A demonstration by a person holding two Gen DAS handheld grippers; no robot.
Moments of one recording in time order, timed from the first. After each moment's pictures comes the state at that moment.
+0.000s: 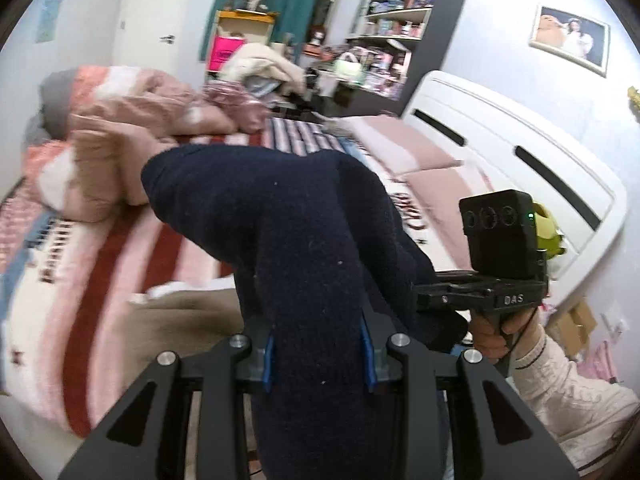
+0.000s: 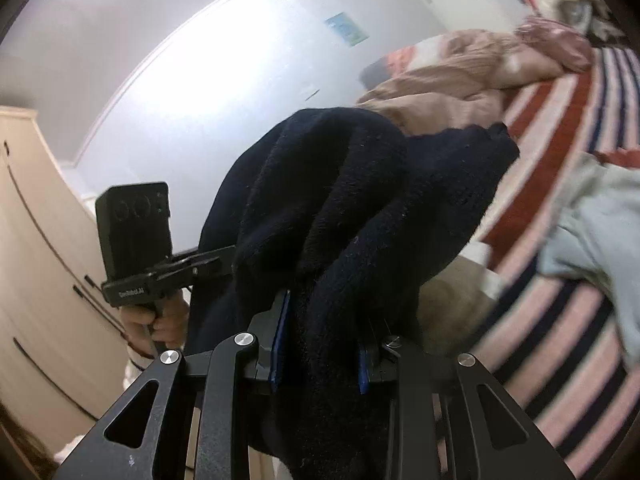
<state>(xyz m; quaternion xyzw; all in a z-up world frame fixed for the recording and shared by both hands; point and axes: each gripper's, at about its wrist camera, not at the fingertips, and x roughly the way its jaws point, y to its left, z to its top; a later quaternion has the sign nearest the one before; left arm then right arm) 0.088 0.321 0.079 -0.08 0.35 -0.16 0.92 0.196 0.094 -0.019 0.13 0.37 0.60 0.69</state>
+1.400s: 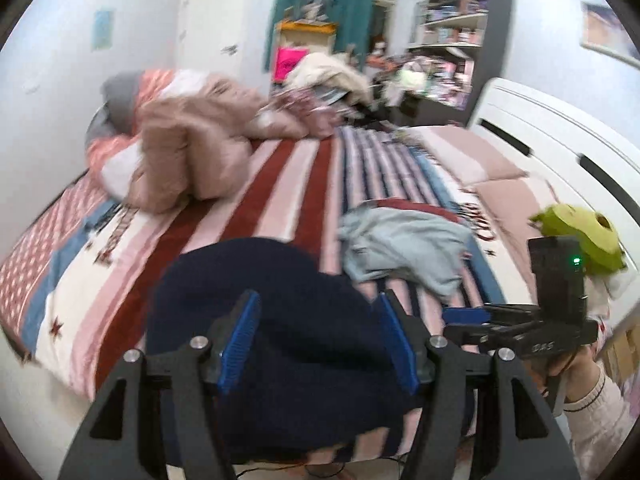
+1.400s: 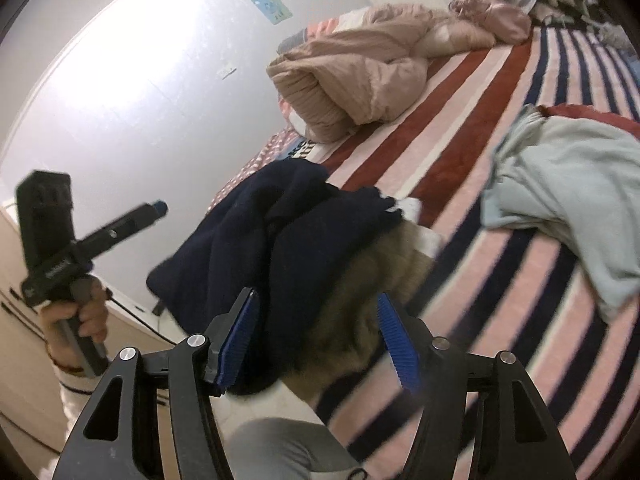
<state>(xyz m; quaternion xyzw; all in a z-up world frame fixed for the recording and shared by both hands) 0.079 0.296 0.043 -0.05 0.33 -0.04 0.94 0.187 0.053 -0.081 0.09 0.42 0.46 0.78</state>
